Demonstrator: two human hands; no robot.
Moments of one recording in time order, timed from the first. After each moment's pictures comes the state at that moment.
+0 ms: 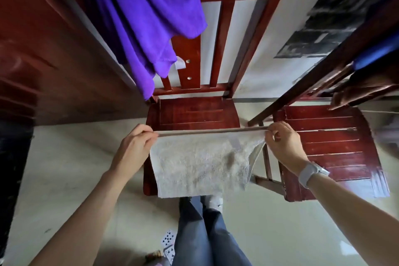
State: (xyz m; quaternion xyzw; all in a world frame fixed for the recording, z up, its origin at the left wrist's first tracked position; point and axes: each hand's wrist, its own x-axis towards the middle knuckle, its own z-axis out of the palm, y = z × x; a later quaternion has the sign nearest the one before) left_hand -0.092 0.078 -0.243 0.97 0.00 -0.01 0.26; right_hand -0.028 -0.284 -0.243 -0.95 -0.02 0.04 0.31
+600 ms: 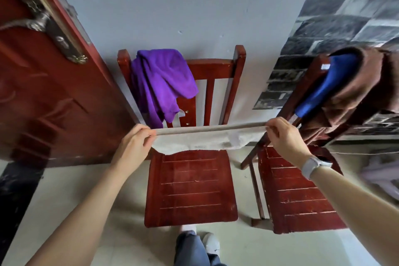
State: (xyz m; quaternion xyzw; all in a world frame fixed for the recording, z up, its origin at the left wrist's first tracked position) left_hand -0.071 0.067 -0.088 0.96 -0.03 0.14 0.22; right_hand 0.003 -0.307 -0.081 -0.95 -0.13 -0.06 0.28
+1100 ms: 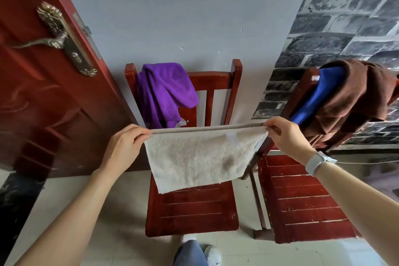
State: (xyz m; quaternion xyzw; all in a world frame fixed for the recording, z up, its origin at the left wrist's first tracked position) left_hand -0.074 0.084 -0.052 0.95 -0.03 0.18 0.25; right_hand 0.013 -0.312 -0.053 -0.94 -0.15 -0.06 0.30
